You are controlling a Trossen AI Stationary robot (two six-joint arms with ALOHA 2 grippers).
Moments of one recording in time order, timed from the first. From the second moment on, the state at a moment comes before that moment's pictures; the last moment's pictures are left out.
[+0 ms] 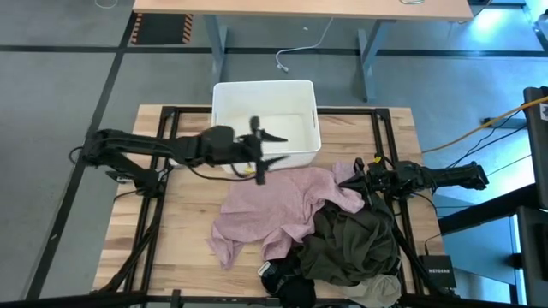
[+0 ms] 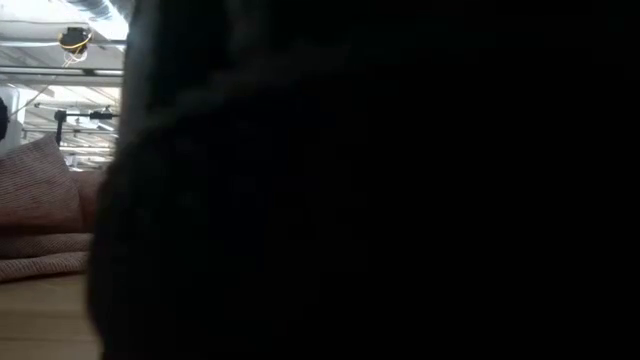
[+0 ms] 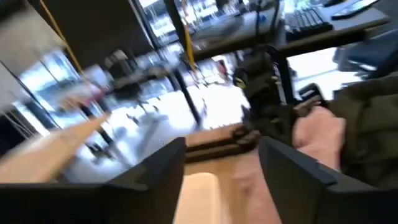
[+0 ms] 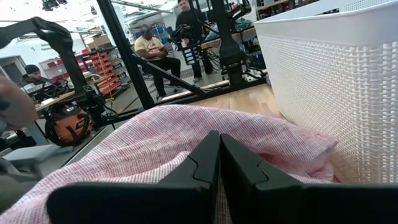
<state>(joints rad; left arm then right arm) -0.02 1.45 1.25 0.10 -0.22 0.31 0.12 0.03 0.01 0.01 -0.03 0.31</state>
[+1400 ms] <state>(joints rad) -0.17 2.03 1.39 -0.25 -0.49 0.17 0.12 0.03 0.01 0.01 -0.03 0.31</state>
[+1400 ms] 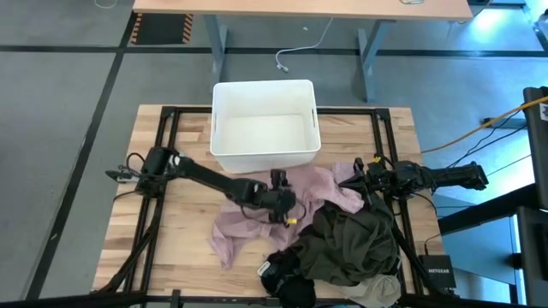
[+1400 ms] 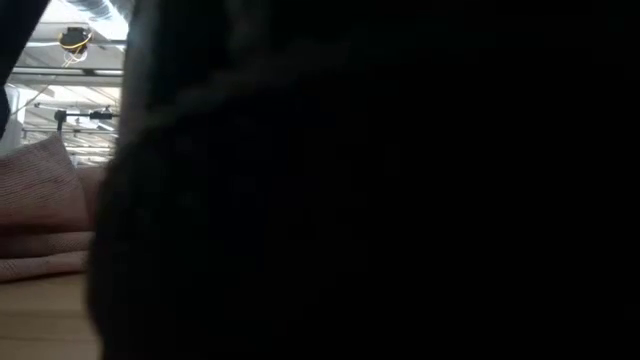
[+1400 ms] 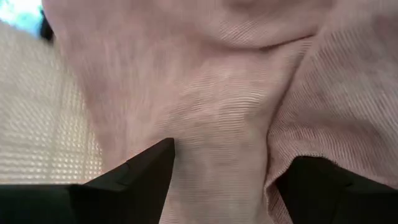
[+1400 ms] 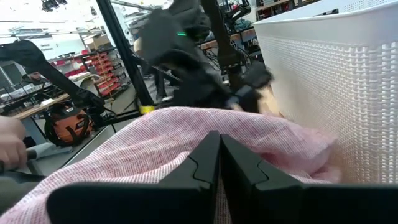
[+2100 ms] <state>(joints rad) -0.15 2.13 1.39 -0.23 -0.26 0.15 0.12 0.03 0.01 0.01 -0.03 0.31</state>
